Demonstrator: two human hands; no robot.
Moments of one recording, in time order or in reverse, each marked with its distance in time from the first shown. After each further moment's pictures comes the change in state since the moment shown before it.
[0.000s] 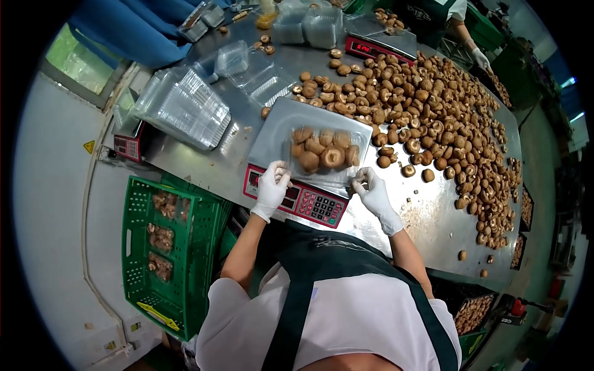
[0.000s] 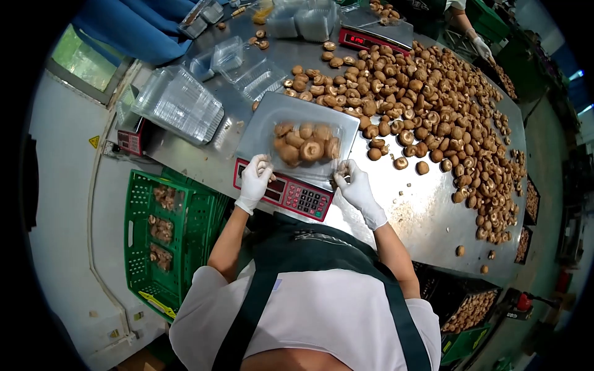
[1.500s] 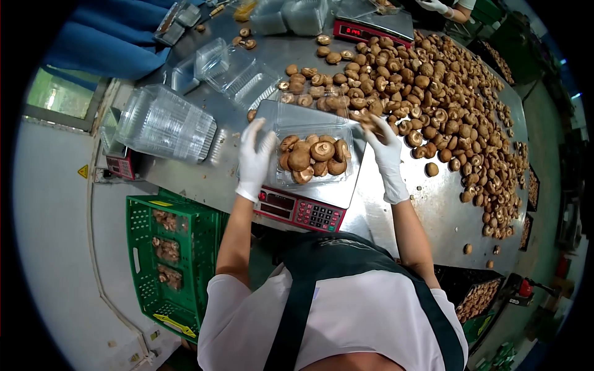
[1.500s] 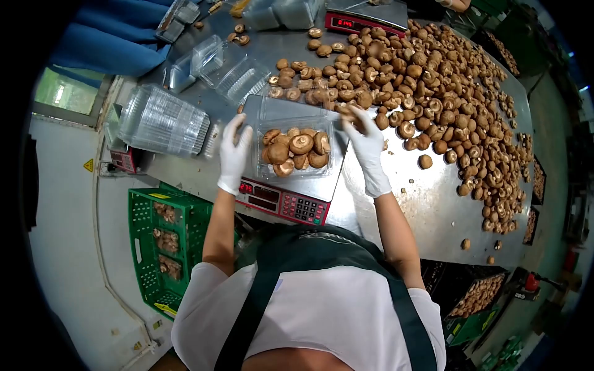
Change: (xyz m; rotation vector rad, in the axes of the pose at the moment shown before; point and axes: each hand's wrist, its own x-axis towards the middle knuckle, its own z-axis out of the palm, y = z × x) left_hand 0.091 0.050 -0.002 0.309 0.106 0.282; right_hand 0.098 -0.015 -0.030 0.205 0.357 -0.035
